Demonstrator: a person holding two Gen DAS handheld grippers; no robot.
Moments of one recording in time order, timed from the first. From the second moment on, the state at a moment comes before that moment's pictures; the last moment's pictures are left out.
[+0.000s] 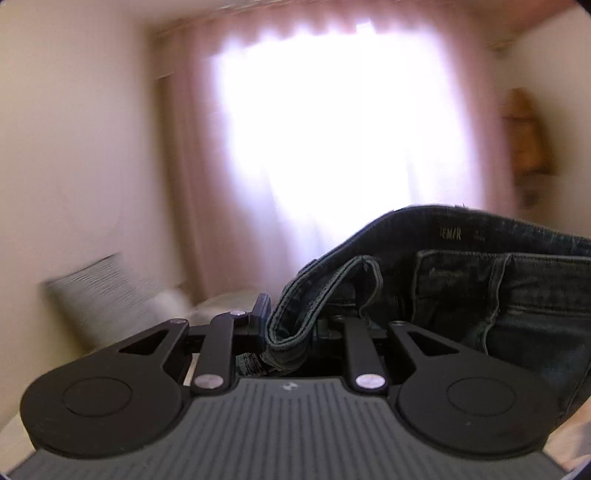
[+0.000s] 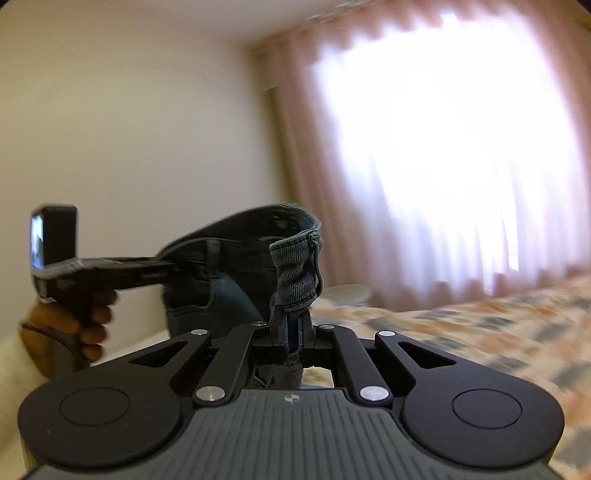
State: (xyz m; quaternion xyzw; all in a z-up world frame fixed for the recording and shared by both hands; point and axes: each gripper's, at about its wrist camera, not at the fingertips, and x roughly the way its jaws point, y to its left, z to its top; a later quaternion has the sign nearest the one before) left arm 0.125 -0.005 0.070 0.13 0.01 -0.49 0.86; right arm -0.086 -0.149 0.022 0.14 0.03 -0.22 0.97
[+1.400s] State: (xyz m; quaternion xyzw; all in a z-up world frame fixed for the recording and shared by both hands) left arm -0.059 -0.120 -0.276 0.32 0.46 -0.49 0.67; right arm -0.500 -0.168 -0.221 0.48 0.22 -0.58 0.62
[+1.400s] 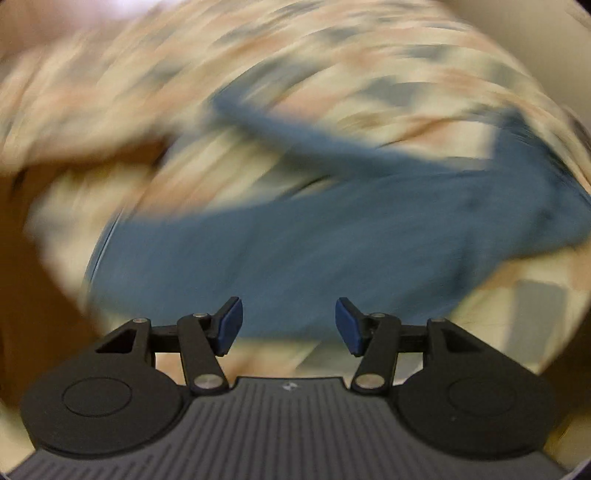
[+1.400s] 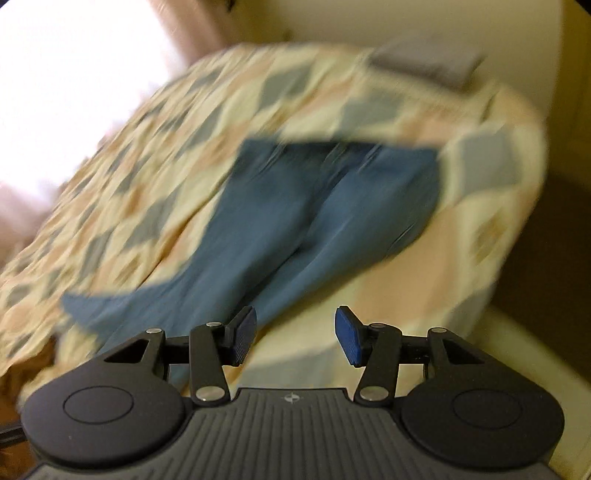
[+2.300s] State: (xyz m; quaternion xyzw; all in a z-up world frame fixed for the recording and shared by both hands) left arm 0.034 -0.145 -0.404 0.70 -0.15 -0.54 0.44; right arm -0.234 -0.116 -0.386 -0.35 0.60 -0.11 0.71
